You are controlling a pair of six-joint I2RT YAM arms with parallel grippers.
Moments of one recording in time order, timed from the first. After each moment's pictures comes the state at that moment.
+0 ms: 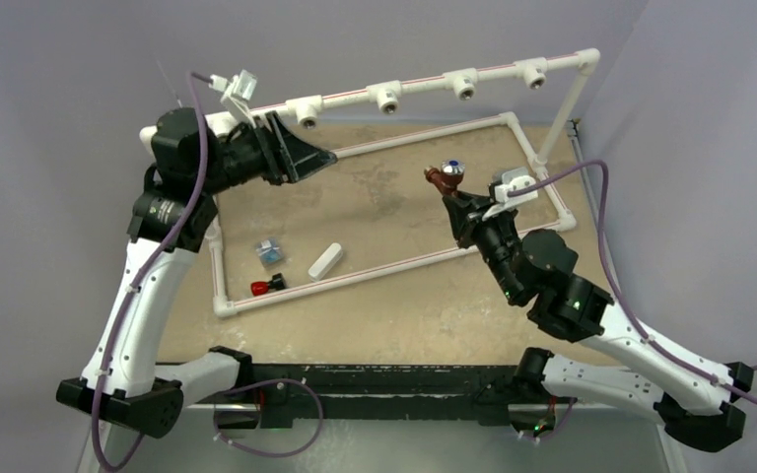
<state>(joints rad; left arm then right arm) -0.27 1.12 1.44 -0.48 0.66 -0.70 1.03 0.79 0.96 -0.09 0.59 0.07</state>
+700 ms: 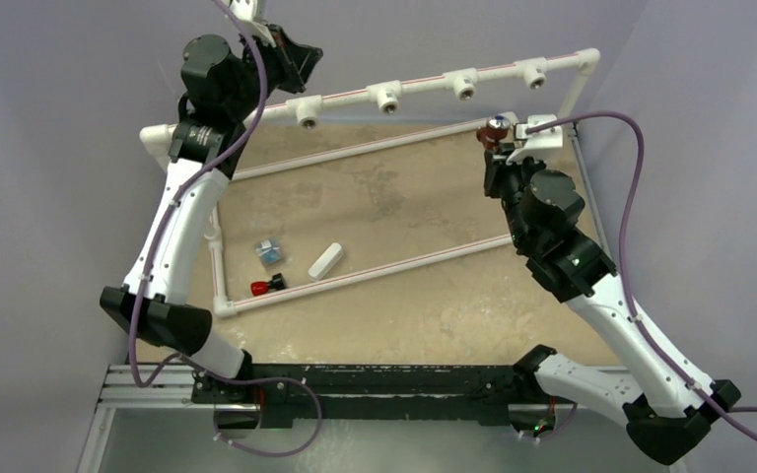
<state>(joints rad) -0.27 1.52 1.87 -0.22 0.34 -0.31 0.63 0.96 1.16 -0.21 0.54 0.03</state>
